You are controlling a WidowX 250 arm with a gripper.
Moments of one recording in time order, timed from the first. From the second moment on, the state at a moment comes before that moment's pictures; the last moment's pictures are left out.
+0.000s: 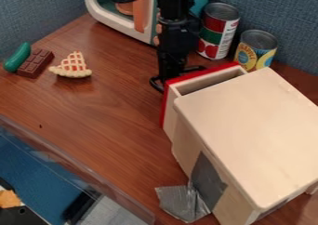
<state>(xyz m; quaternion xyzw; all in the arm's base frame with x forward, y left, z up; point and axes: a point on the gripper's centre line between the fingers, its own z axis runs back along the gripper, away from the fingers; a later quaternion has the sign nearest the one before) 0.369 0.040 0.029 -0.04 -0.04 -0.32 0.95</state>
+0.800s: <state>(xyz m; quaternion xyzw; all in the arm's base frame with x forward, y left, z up) 0.370 0.075 0.038 -0.03 -0.02 -0.32 0.95</state>
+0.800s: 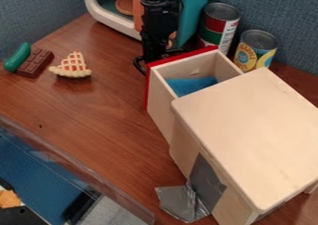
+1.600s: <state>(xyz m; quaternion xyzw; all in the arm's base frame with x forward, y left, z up) 0.370 0.092 0.047 -0.07 0.05 -0.44 0.89</state>
